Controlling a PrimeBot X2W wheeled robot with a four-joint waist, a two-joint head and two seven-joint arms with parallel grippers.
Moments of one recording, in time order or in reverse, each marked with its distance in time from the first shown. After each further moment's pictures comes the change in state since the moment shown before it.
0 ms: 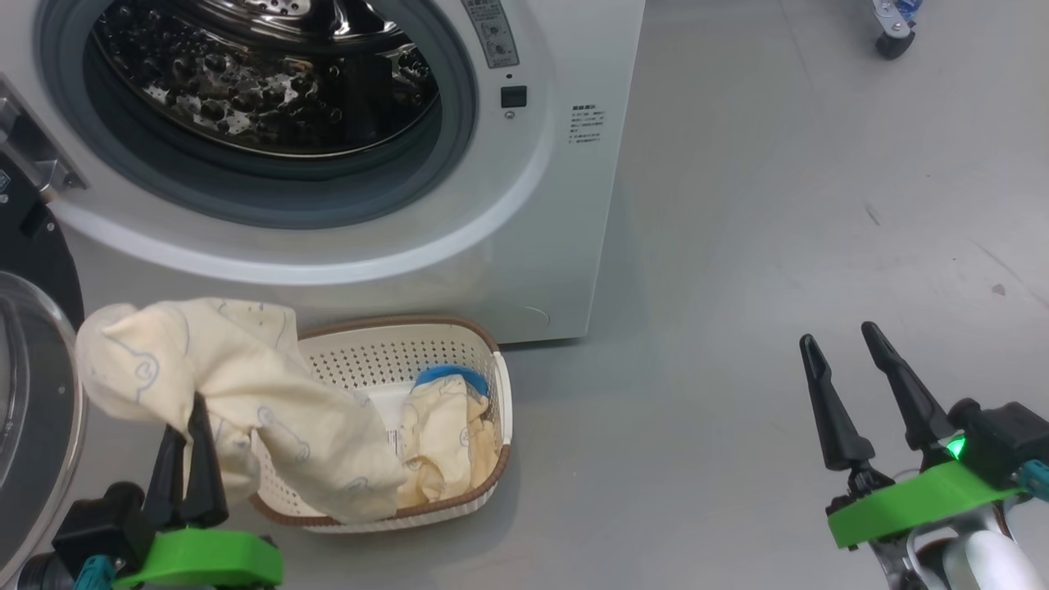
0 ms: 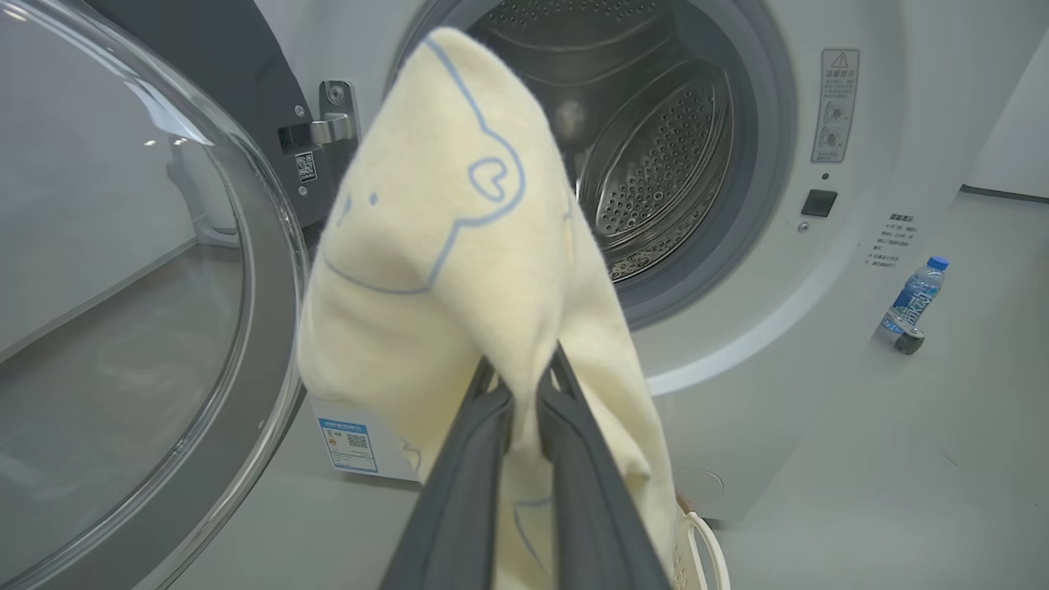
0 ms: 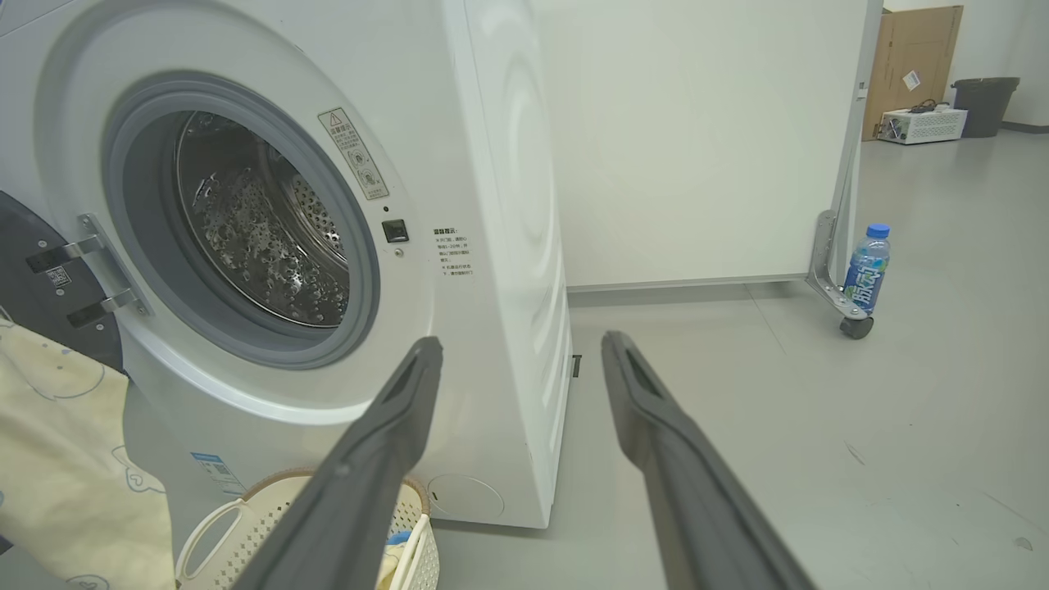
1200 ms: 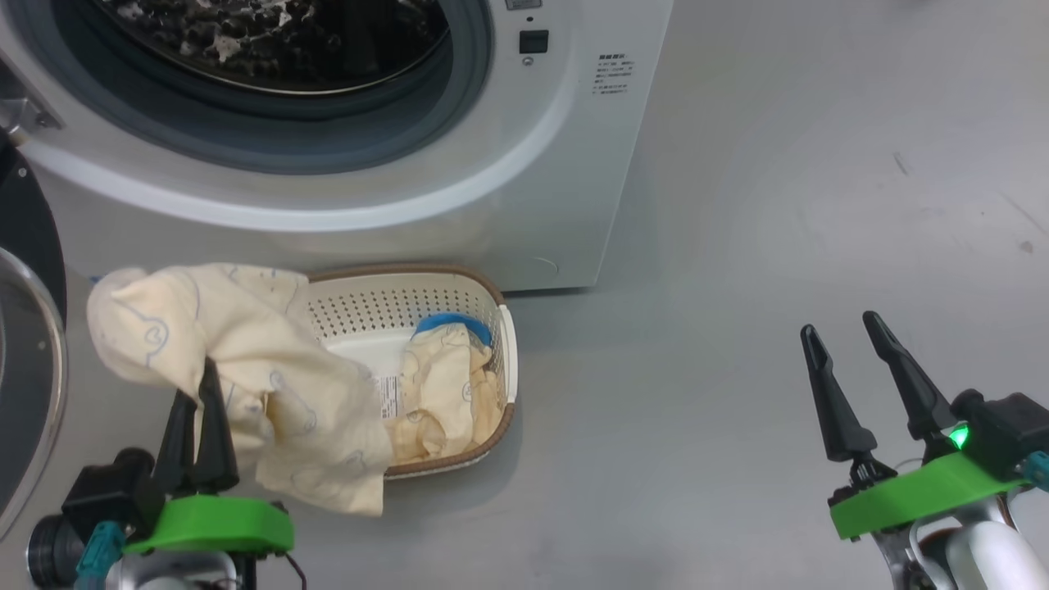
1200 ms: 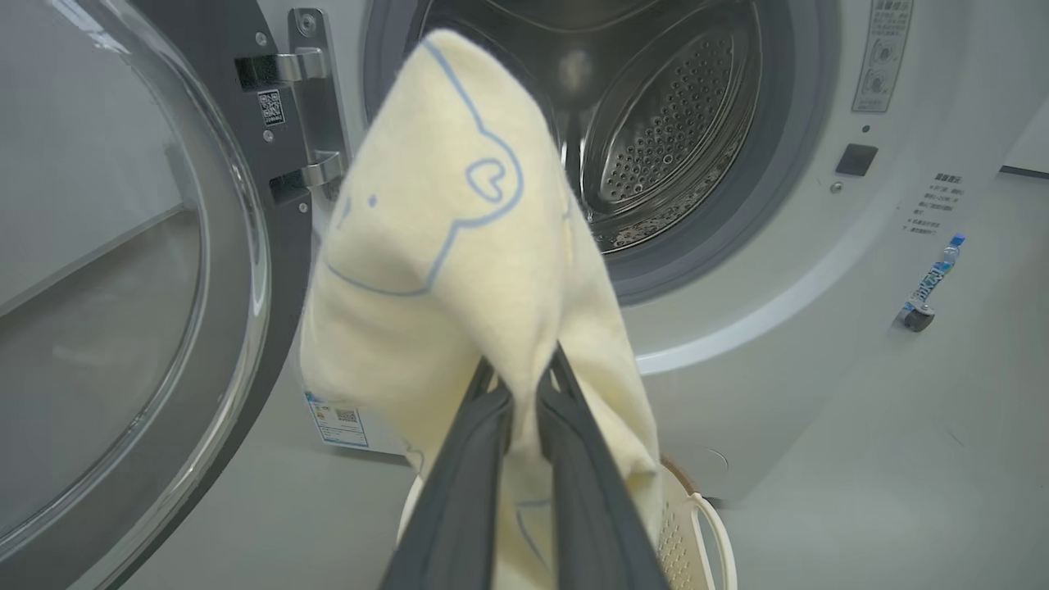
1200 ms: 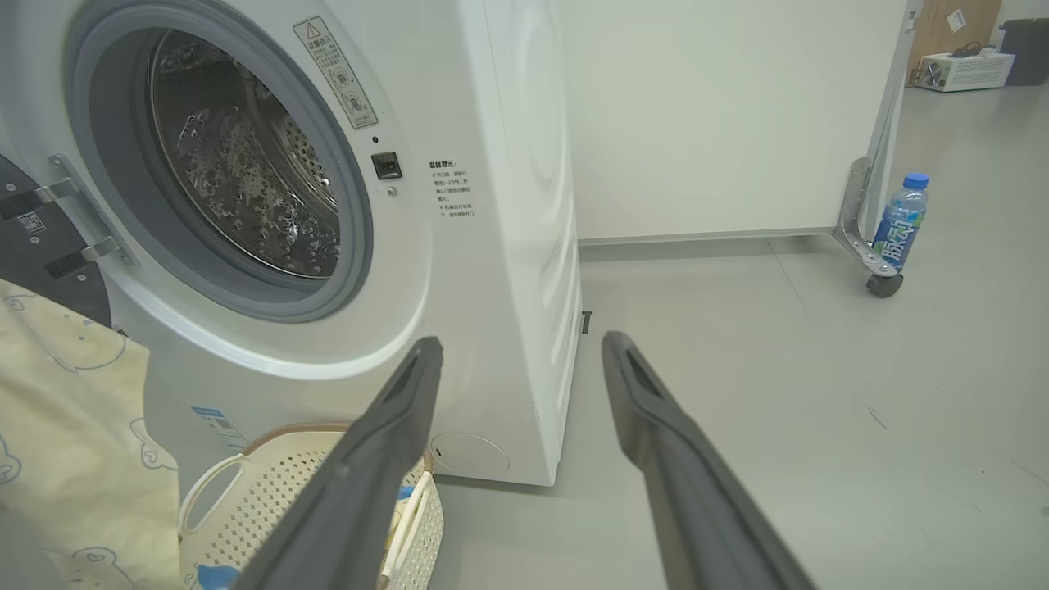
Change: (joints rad) left arm -0.056 -0.001 -0.031 0.017 -0.010 0.007 -0.009; right arm -0.011 -0.013 0.005 -0.007 0.001 0.000 0.000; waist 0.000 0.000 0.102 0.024
